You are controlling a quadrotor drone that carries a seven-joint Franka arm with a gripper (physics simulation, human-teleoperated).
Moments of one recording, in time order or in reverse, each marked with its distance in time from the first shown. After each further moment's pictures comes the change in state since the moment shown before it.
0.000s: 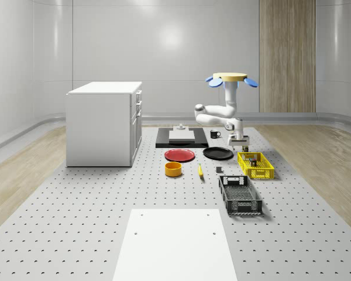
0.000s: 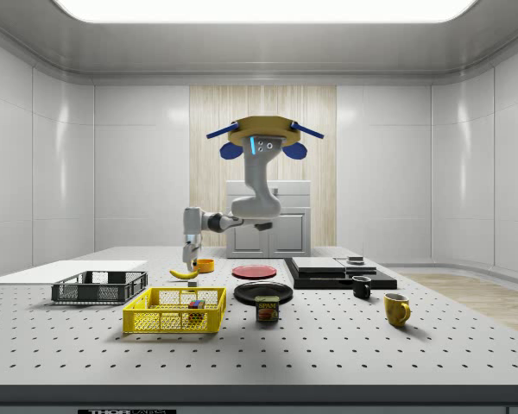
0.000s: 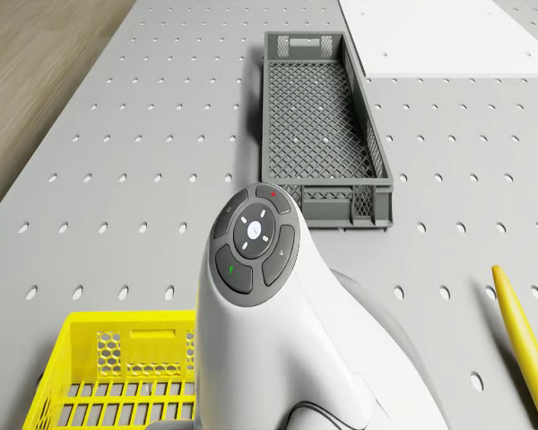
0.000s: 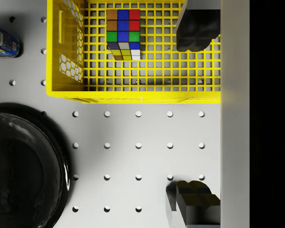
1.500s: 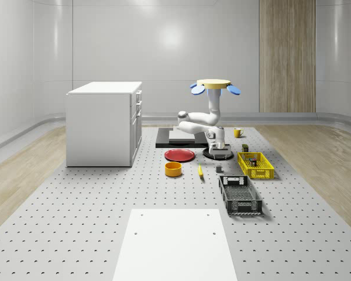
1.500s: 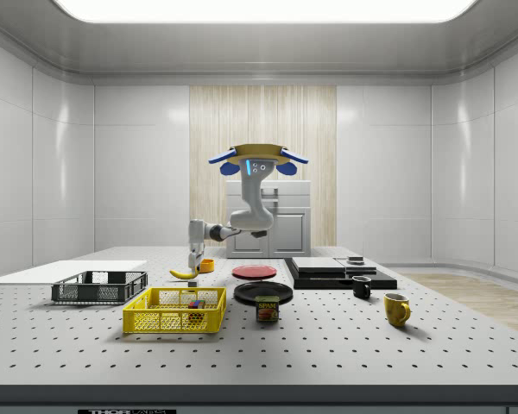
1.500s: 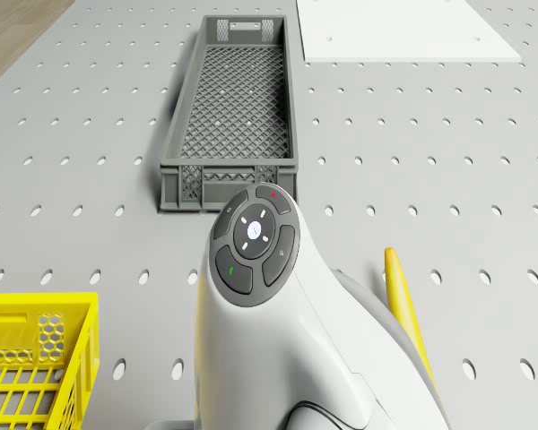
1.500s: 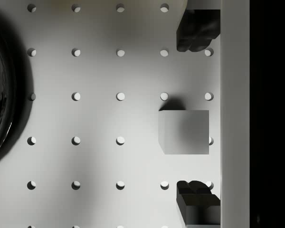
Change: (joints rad) arm -0.003 -0.009 0.001 0.001 0.004 0.009 0.002
